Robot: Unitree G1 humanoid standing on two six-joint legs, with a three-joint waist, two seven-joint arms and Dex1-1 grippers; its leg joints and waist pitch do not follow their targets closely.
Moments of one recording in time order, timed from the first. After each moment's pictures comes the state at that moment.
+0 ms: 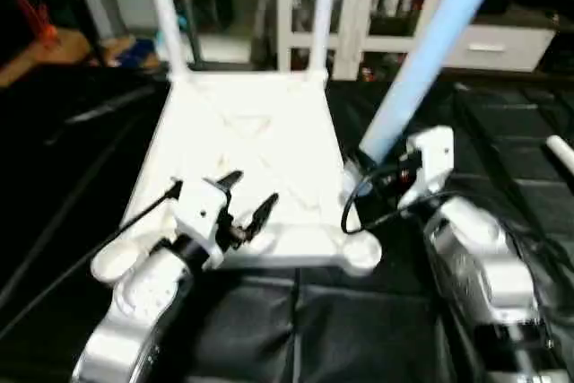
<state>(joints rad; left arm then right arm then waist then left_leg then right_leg) -0.02 0.32 -0.17 -0.25 -0.23 0.19 -0.46 -0.32 -0.25 -0.02 0.06 0.31 0.26 0.54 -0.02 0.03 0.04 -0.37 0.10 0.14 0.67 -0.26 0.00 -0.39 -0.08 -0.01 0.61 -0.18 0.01</state>
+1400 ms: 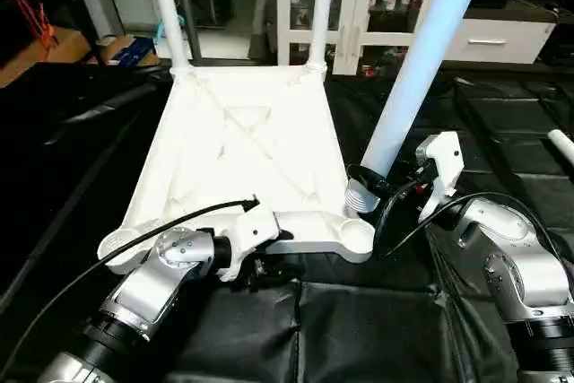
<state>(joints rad) -0.34 0.43 -0.41 0.21 -0.08 0.18 -0.92 -0.31 -0.37 -0.01 0.05 0.34 0.30 0.74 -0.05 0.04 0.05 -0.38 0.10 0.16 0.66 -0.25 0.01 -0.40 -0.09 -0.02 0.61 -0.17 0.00</state>
